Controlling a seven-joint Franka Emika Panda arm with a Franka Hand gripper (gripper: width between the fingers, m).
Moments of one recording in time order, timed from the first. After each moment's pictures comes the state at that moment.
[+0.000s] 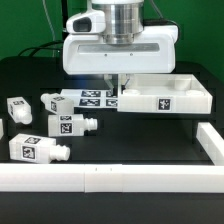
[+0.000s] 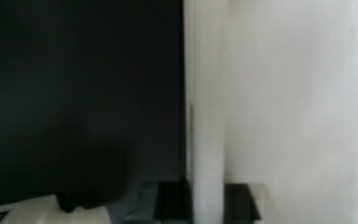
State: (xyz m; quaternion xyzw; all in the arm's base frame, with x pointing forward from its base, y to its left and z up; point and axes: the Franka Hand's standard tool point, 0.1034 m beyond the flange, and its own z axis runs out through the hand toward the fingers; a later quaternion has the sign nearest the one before) arm 0.455 -0.002 0.056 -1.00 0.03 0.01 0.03
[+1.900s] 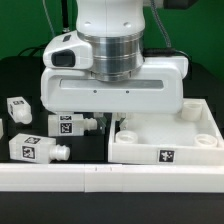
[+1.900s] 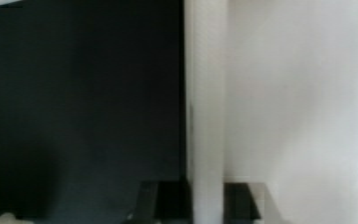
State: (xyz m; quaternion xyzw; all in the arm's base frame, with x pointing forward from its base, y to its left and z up) arm 0.592 -0.023 0.034 -1.00 0.06 0.07 0.02
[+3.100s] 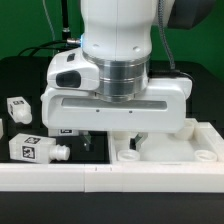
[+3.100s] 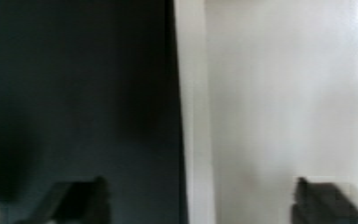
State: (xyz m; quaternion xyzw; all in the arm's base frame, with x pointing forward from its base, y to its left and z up) arm 0.600 -0.023 0.019 -1.00 0.02 0.08 0.00
